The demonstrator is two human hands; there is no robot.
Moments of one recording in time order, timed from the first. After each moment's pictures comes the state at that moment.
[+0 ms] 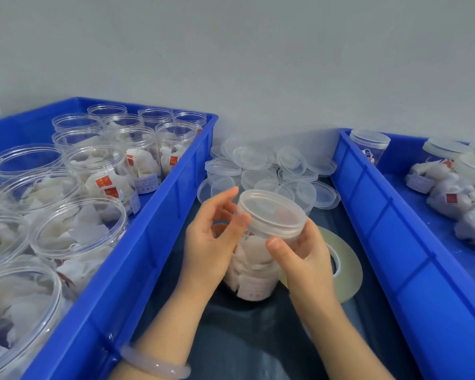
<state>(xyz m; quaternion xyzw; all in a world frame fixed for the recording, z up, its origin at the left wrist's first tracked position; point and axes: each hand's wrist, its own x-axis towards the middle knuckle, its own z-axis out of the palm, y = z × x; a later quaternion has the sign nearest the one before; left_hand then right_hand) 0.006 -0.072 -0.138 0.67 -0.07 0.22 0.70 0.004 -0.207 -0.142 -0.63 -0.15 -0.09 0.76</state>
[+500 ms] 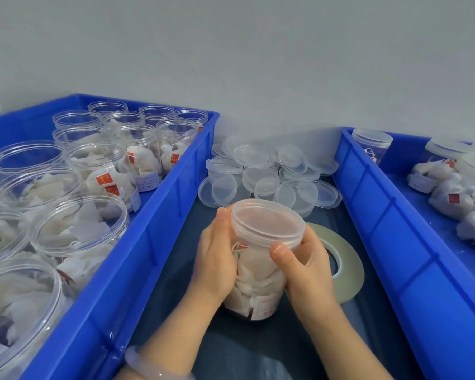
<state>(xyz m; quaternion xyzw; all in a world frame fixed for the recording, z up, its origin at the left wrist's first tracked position) 0.000 -0.082 -0.140 0.64 -0.07 0.14 0.75 0.001 -0.205 -0.145 -0.58 -0.14 -0.05 0.80</state>
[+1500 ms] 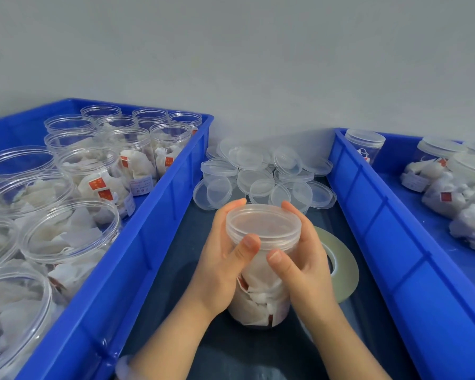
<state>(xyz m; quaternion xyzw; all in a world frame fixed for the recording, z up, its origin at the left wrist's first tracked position) -0.011 -0.085 -0.134 0.64 -0.13 0.11 0.75 -0.004 -0.211 -0.138 -0.65 -0.17 -0.07 0.74</state>
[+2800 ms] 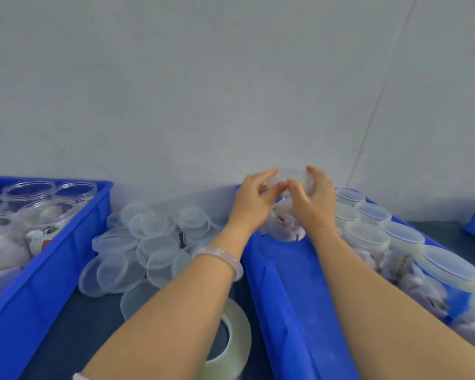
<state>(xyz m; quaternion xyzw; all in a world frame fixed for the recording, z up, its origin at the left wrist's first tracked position) 0.169 -0.288 -0.017 0.71 -0.24 0.10 0.66 0.145 -0.404 -0.012 -0.80 0.05 -0.38 0.46</state>
